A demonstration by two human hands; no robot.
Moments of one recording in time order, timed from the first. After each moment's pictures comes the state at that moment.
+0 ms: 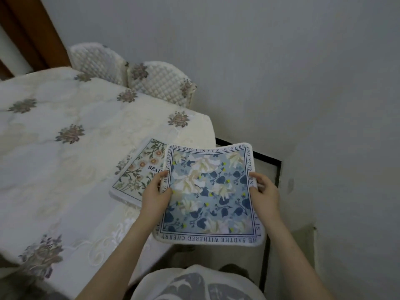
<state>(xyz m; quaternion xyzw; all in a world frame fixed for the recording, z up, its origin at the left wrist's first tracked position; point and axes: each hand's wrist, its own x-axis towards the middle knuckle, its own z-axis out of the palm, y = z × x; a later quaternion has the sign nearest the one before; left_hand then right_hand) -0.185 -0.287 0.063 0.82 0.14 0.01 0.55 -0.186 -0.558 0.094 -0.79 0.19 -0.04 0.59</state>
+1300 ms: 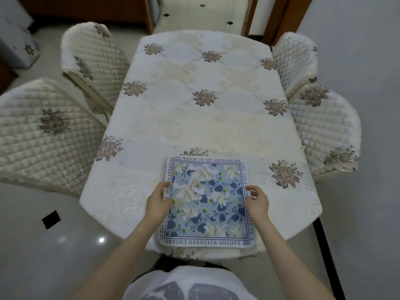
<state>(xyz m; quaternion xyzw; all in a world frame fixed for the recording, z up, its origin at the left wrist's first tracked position) -0.125 -0.310 -0.016 0.60 0.62 0.18 0.48 0.142 -0.408 -0.011 -0.84 -0.21 0.32 0.38</state>
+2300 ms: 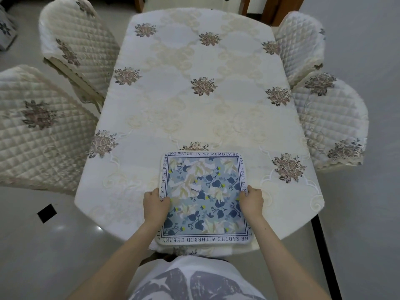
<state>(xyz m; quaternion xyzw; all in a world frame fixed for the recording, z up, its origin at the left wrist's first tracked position) -0.124 -0.302 -0.034 0.57 0.70 0.10 0.42 0.127 -0.392 -0.038 -0.89 -0.24 0.30 0.23</state>
